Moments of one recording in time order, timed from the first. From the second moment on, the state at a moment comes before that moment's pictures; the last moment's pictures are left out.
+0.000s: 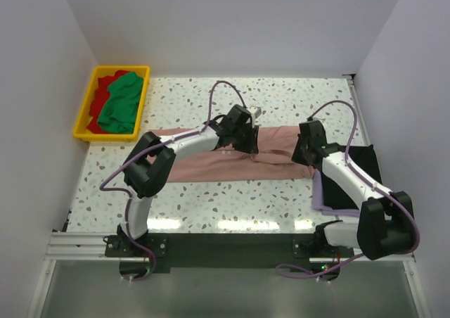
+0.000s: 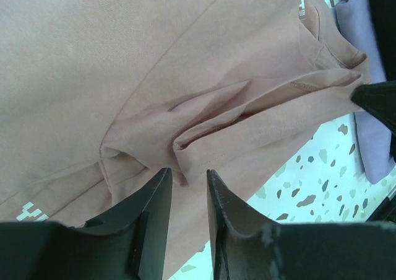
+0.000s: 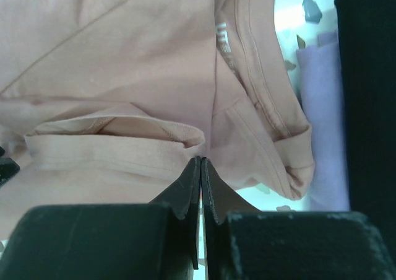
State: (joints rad) left arm -0.76 2.03 1.47 -0.26 0.20 -0.46; right arm 0.25 1.30 0.81 -0.46 0.21 0.51
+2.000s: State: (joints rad) left arm -0.83 2.04 1.45 -0.30 0.10 -0.47; right arm 0.25 1.25 0.65 -0.36 0.16 0.56
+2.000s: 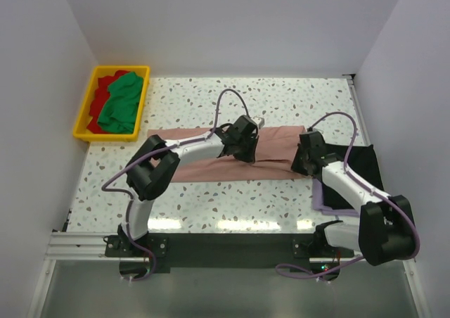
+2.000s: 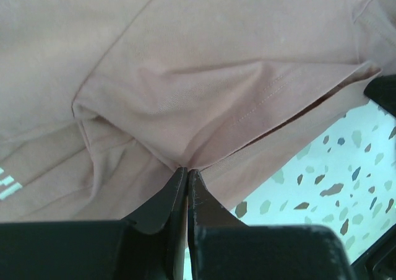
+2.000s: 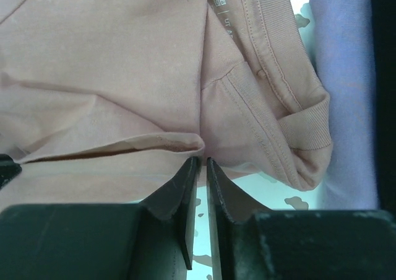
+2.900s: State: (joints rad) left arm -0.83 1.83 1.24 -0.19 0.15 -0.49; right arm 0.25 1.29 0.75 -0.37 0.09 0.57
